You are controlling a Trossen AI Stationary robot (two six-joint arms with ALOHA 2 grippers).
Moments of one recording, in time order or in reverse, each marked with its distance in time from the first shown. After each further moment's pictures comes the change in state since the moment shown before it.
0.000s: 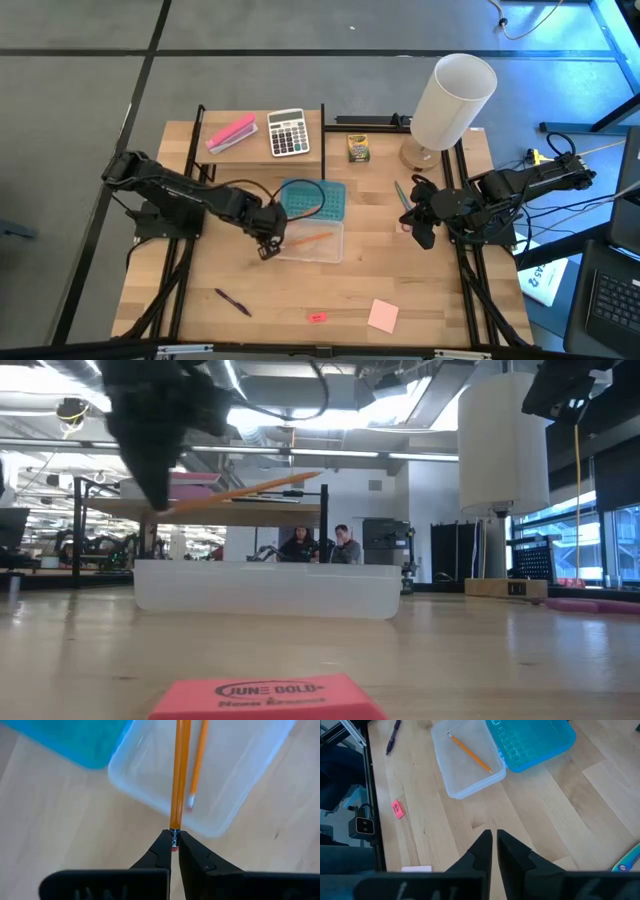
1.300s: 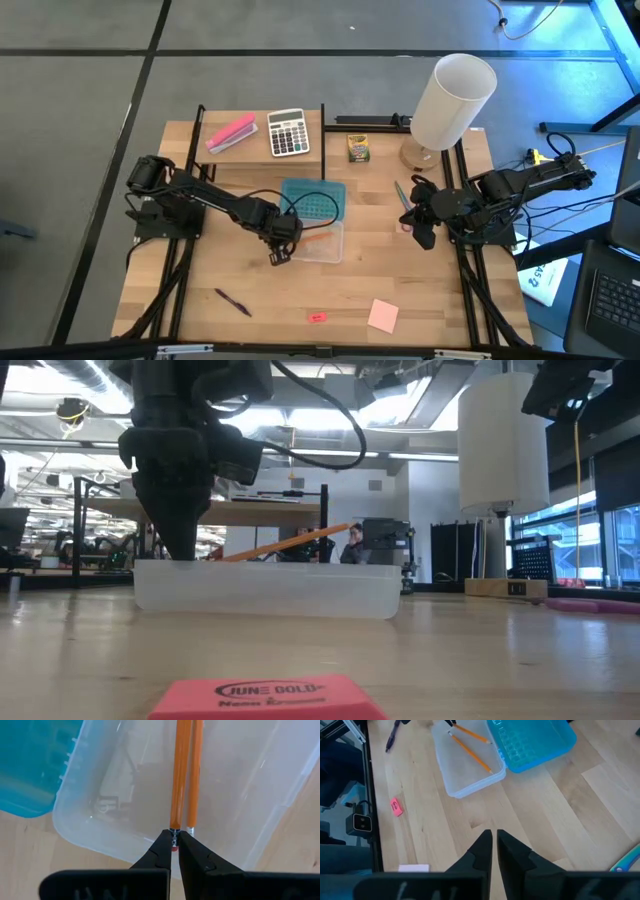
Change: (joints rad) left arm 0.021 0.218 -0.001 0.159 0.024 0.128; right arm 0.000 0.000 0.000 -0.001 0.000 -0.028
